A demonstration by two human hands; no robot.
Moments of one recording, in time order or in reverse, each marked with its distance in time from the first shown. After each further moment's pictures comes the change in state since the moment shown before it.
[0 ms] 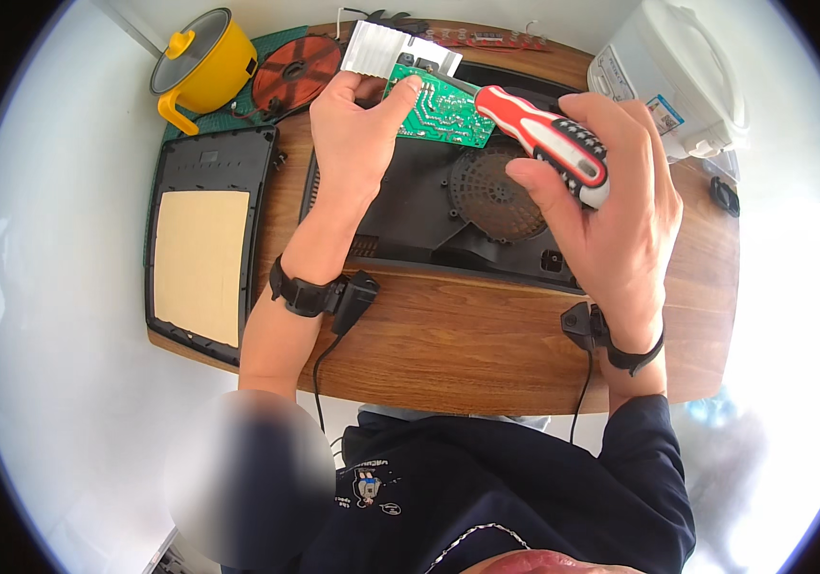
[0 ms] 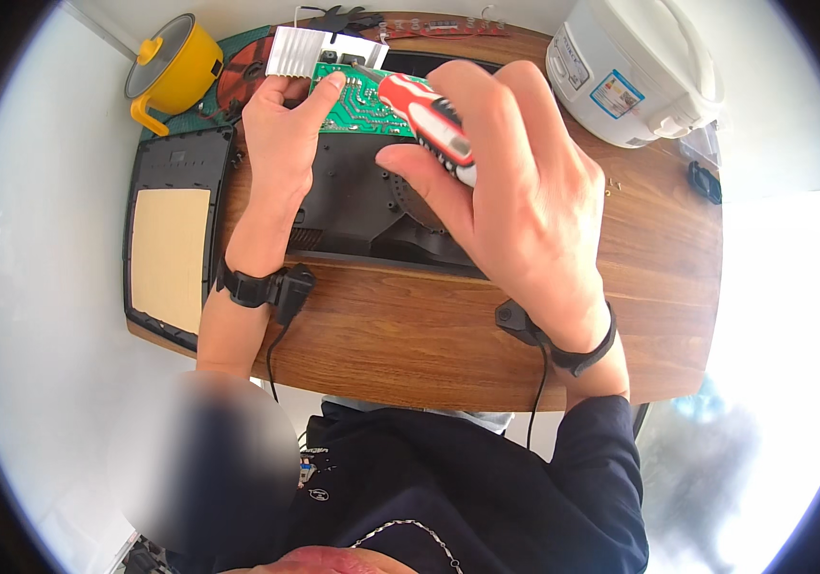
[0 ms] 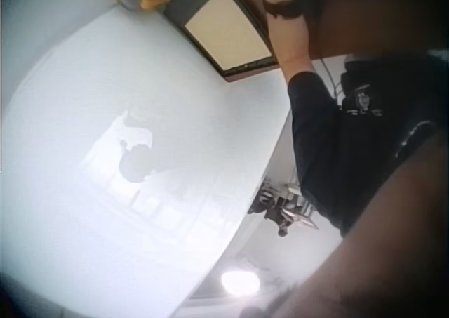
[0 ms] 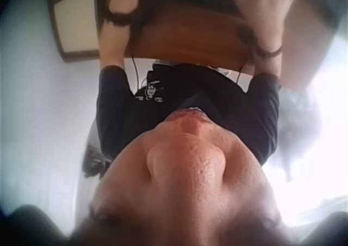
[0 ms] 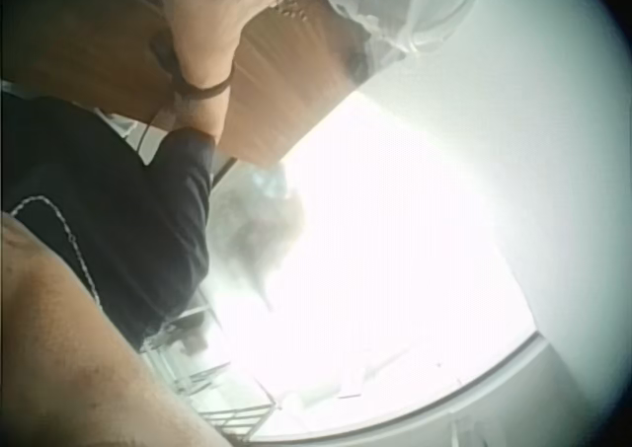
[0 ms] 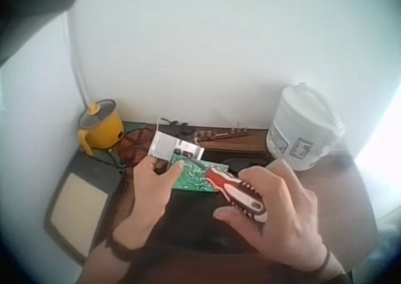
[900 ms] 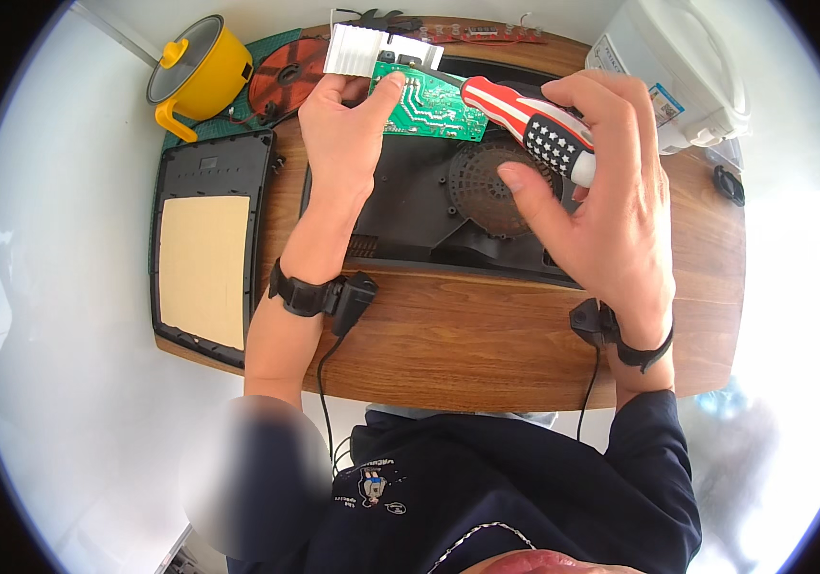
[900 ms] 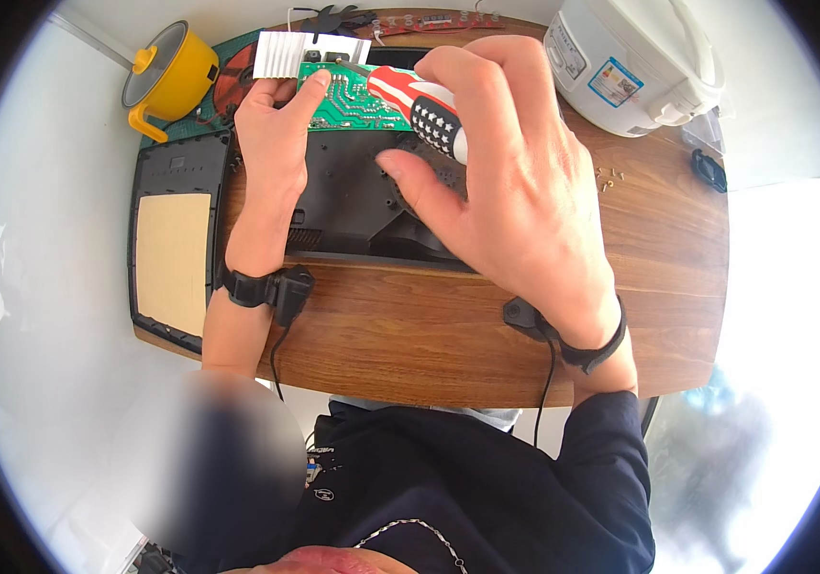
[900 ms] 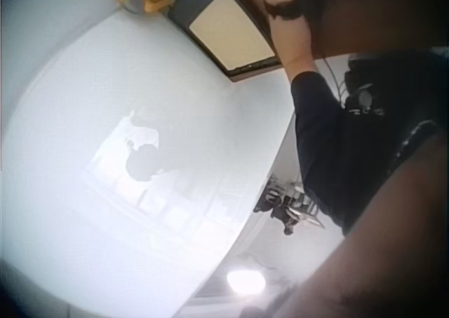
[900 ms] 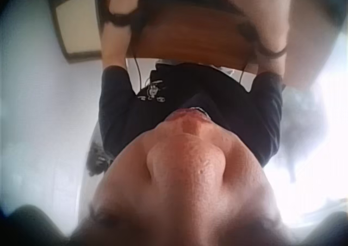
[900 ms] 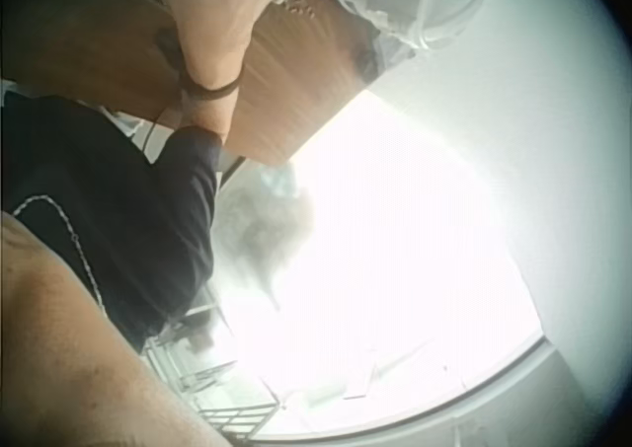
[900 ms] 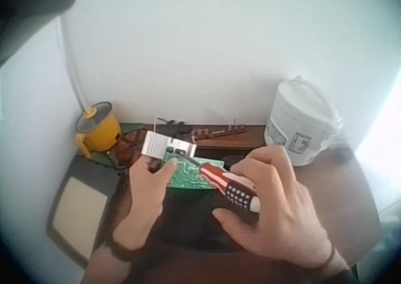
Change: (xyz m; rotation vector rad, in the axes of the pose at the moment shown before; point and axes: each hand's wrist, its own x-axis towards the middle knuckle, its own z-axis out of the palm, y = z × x) left_hand 0.006 -0.008 -0.003 -0.061 0.024 -0.018; right_hand 0.003 0.004 0.000 -0.012 -0.007 0.038
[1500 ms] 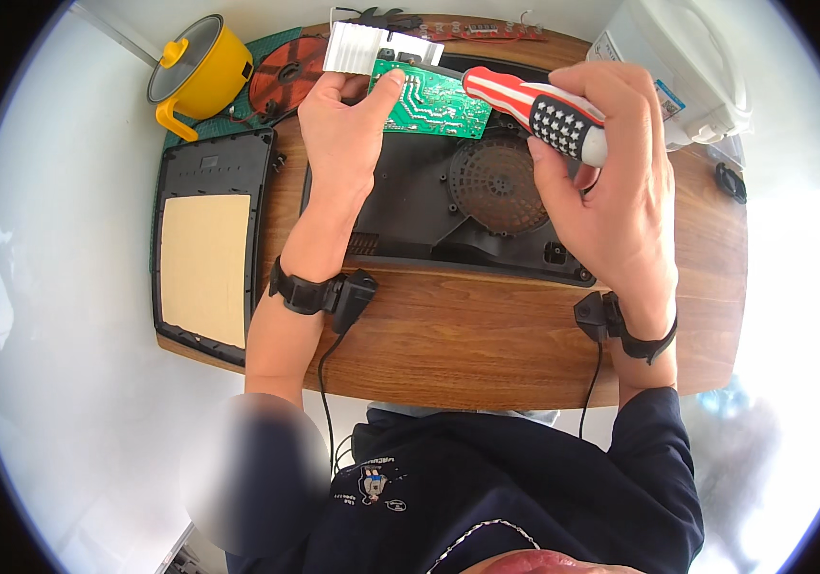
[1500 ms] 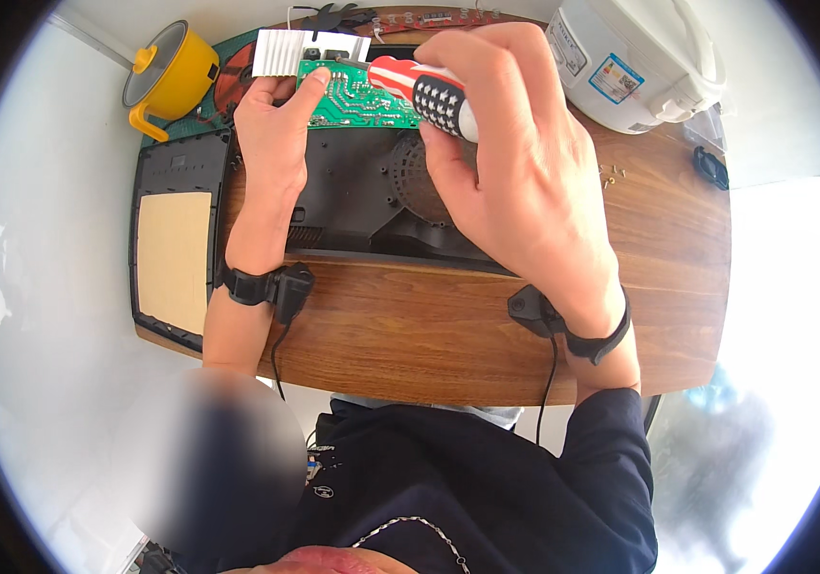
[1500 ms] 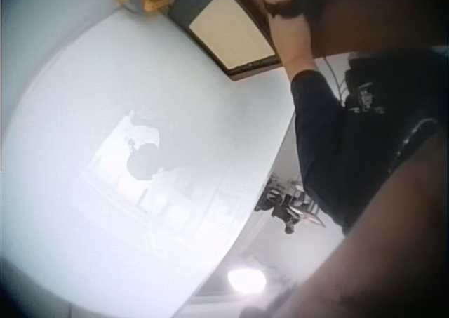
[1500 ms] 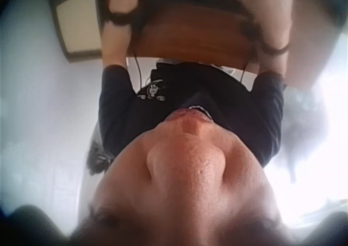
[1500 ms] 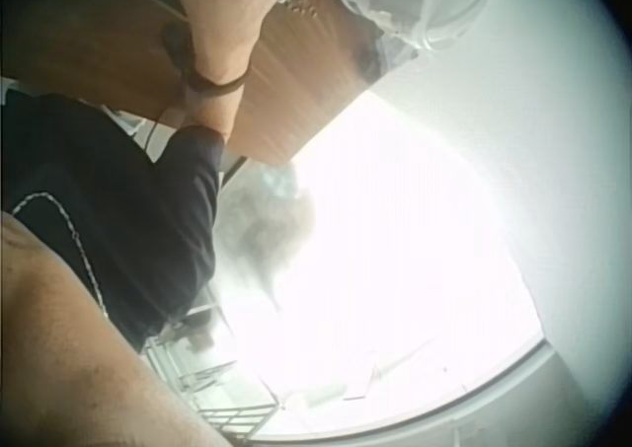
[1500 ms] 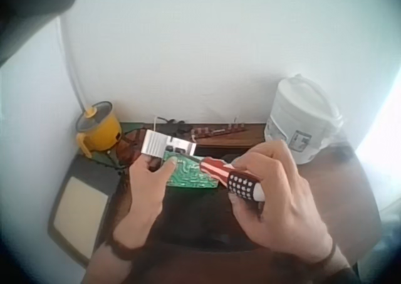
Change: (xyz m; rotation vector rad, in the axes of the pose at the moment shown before) left_hand 0.000 -0.003 -0.001 -0.047 -0.013 0.023; right_hand 0.000 0.009 0.002 0.052 0.016 0.013
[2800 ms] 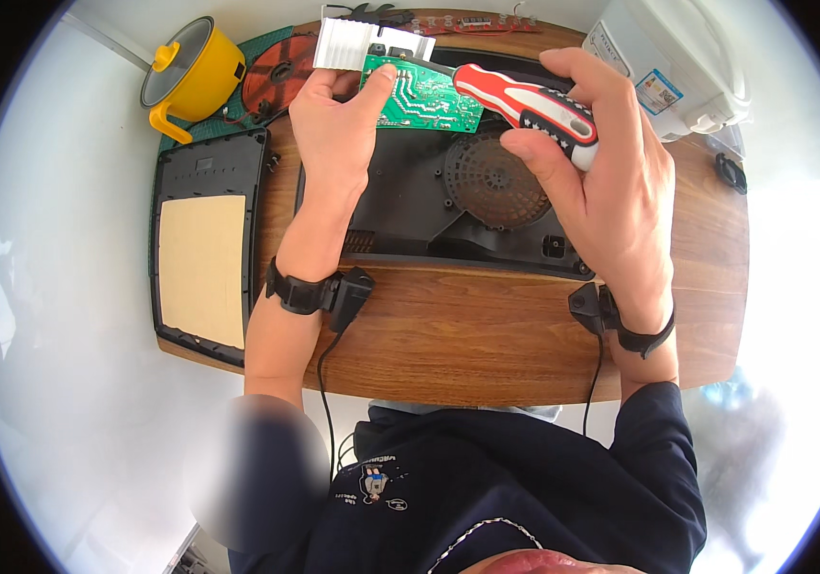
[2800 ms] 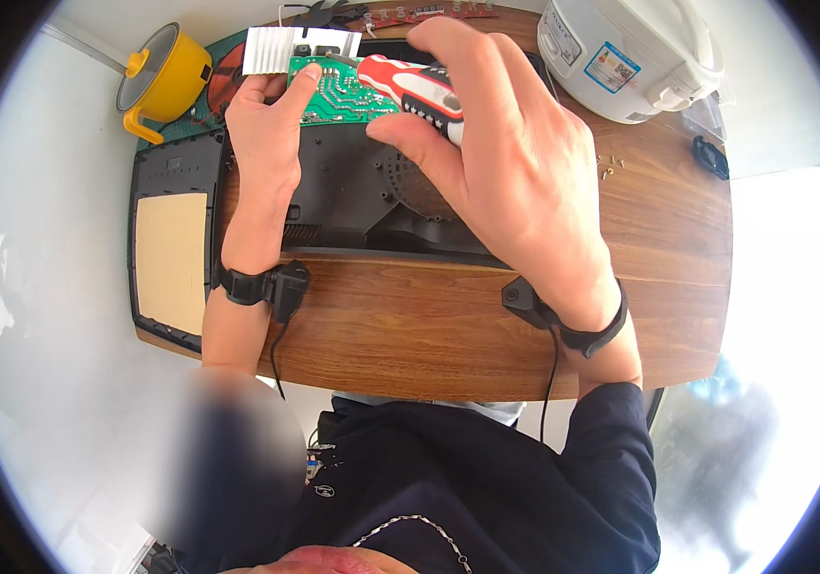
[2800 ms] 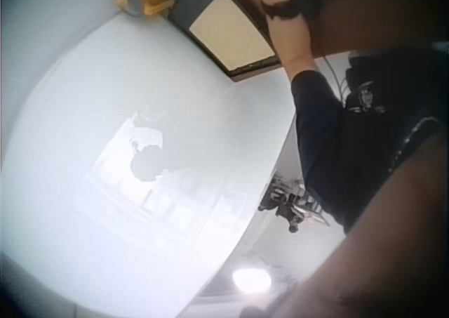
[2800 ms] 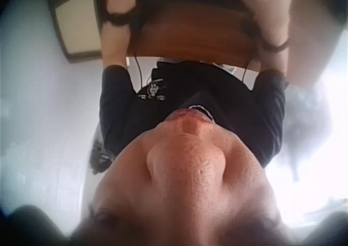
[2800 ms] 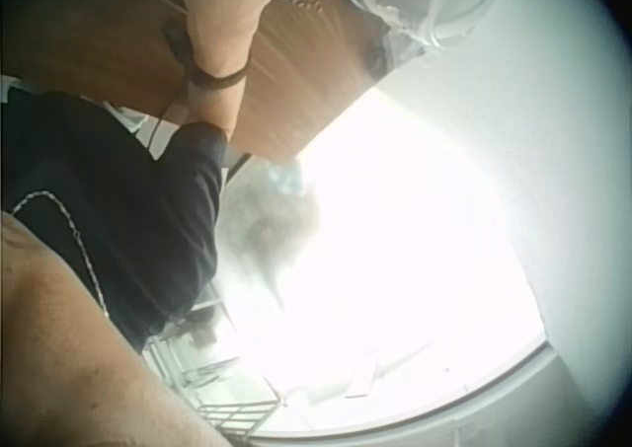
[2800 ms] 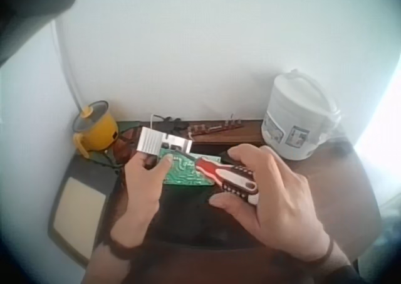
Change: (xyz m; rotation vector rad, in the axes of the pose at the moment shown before) left_hand -0.001 0.002 0.002 0.040 0.002 0.013; right_hand -0.008 0.002 -0.002 -0.127 -0.096 0.017
